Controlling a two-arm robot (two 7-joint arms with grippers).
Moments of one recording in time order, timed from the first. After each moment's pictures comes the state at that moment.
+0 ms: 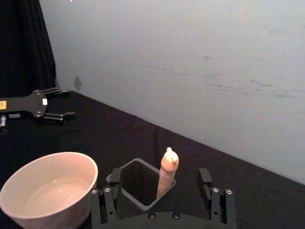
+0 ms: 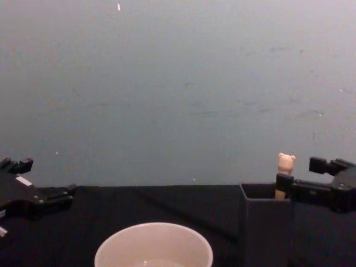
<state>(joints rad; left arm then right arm) -0.20 0.60 0.45 -1.41 -0.25 -0.12 0.03 0.17 0.52 -0.35 -1.51 0.49 -0.04 0.47</state>
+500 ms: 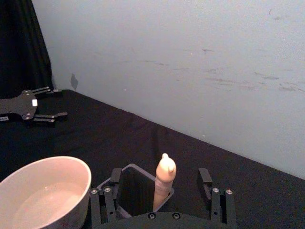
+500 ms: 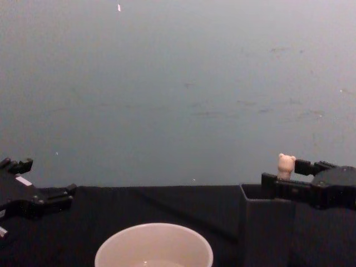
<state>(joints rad) -0.20 0.60 0.45 -1.41 -0.25 -0.12 0.03 0.23 0.46 -0.36 -1.43 0.47 0.00 0.48</state>
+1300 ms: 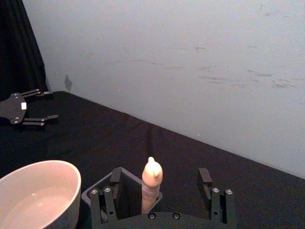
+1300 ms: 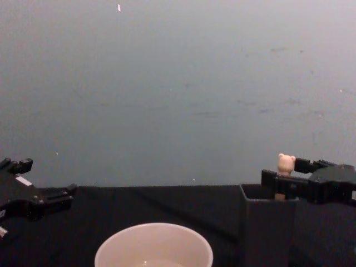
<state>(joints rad) -0.20 0.60 0.45 -1.41 -0.25 -0.12 0.03 0.27 0.44 -0.36 -1.39 0.47 0.01 0.48</state>
